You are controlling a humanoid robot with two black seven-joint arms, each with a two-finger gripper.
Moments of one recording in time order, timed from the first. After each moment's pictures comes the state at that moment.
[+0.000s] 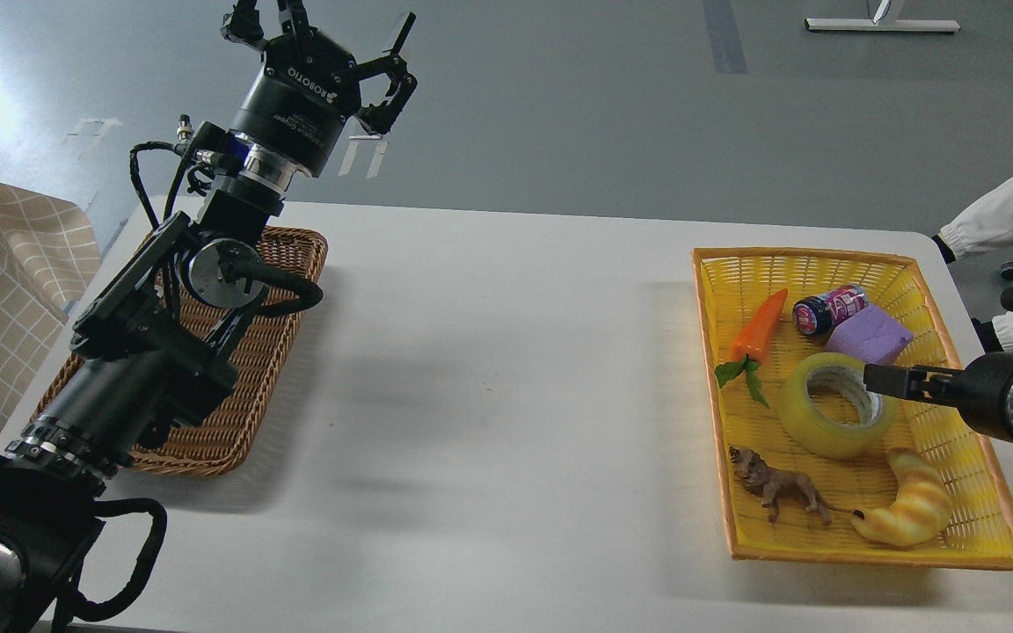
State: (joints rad) left arm -0.70 0.19 -1.14 -0.98 0.31 -0.49 -0.34; right arm 0.49 -0.92 0.70 1.47 -1.50 0.49 -0.31
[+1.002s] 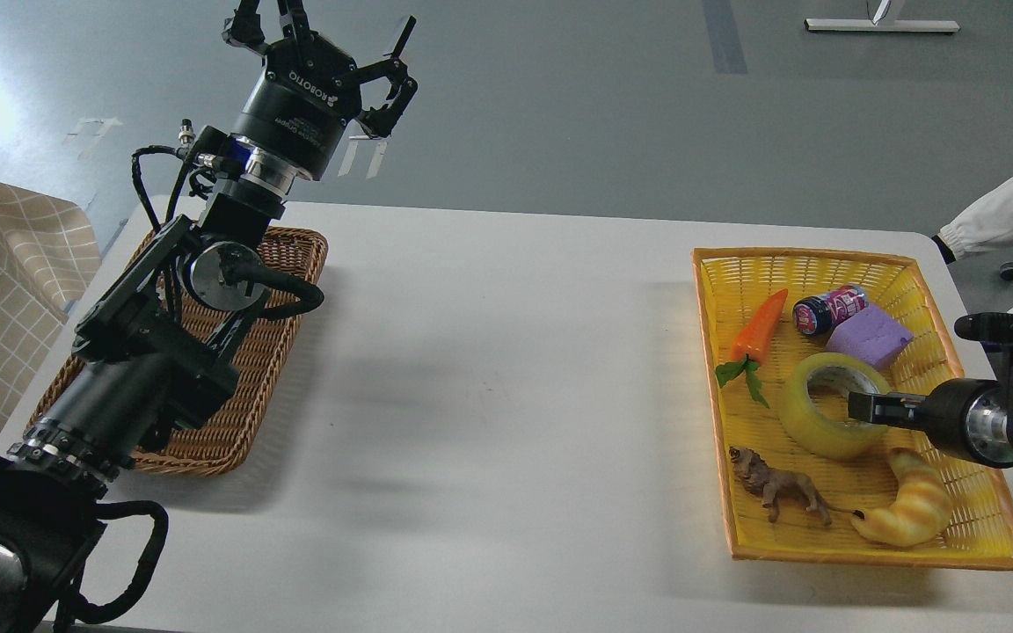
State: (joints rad) left arm -0.70 0.19 -1.14 -0.98 0.31 -0.49 -0.34; right arm 0.51 -0.83 0.64 1.36 -1.54 0.49 -0.31
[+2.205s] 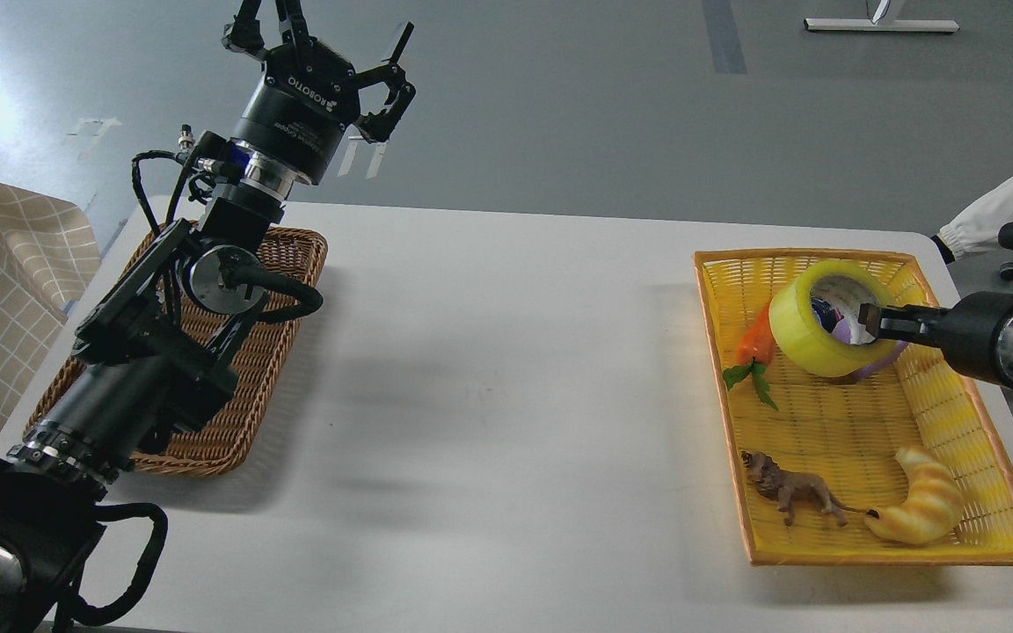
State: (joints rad) left arm -0.69 0.19 -1.14 -0.98 0.31 -0.49 -0.34; right arm 0.63 -0.94 0.72 1.55 -1.43 0.49 -0.31
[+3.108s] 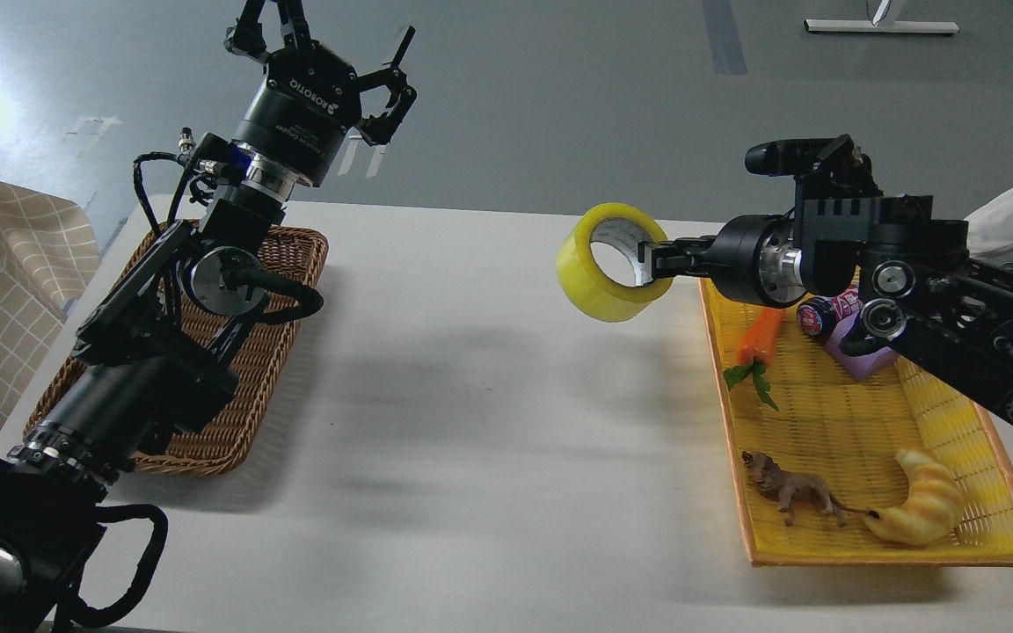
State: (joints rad) left arm -0.69 0.18 -1.14 -0.98 0.31 -0.49 -0.34; right arm 1.01 -0.45 0.43 1.33 -1.43 0.49 -0.31
